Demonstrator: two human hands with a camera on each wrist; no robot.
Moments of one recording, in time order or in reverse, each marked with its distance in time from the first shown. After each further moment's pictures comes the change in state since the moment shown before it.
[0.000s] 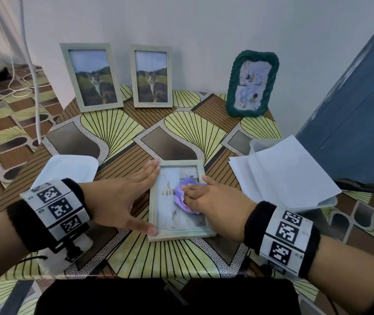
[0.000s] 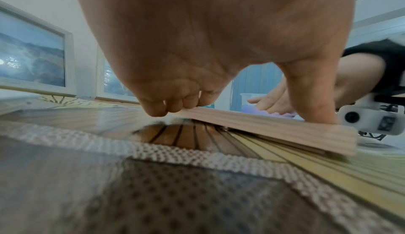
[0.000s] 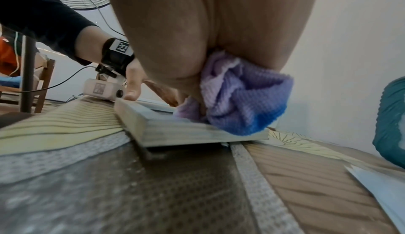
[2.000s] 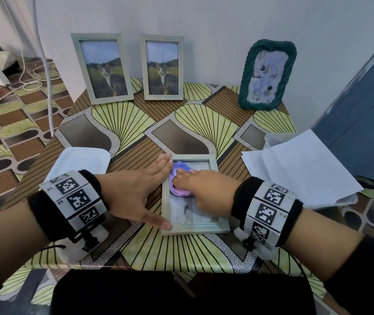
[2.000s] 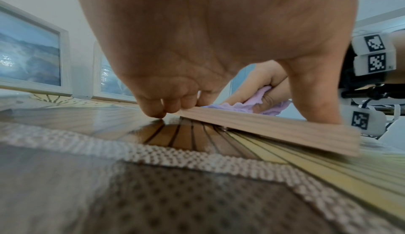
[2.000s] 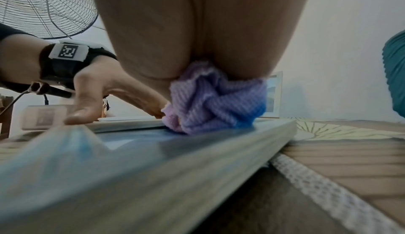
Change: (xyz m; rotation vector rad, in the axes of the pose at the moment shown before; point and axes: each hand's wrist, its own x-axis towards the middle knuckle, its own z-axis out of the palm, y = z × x) left_hand 0.003 0.001 -0.001 0.020 0.011 0.002; right_hand 0.044 -0.011 -0.012 0.212 0.032 0.032
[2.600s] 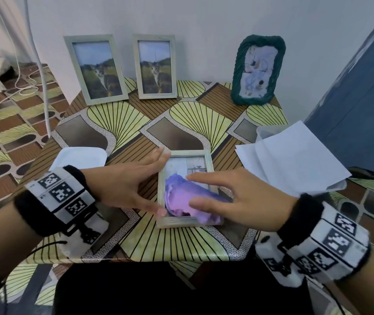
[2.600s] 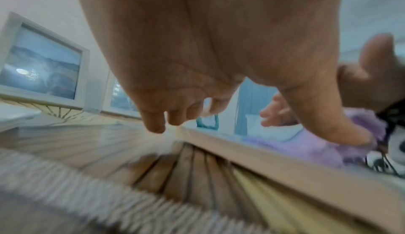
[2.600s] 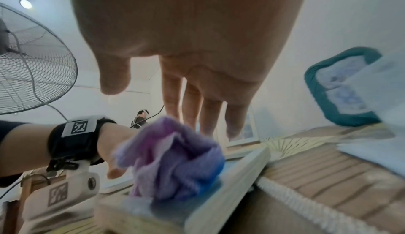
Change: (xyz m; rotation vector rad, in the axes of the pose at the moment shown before) left_hand -0.008 -0.004 -0.005 -0.105 0.052 0.005; right_hand -0.080 0.011 0.008 0.575 0.348 0.005
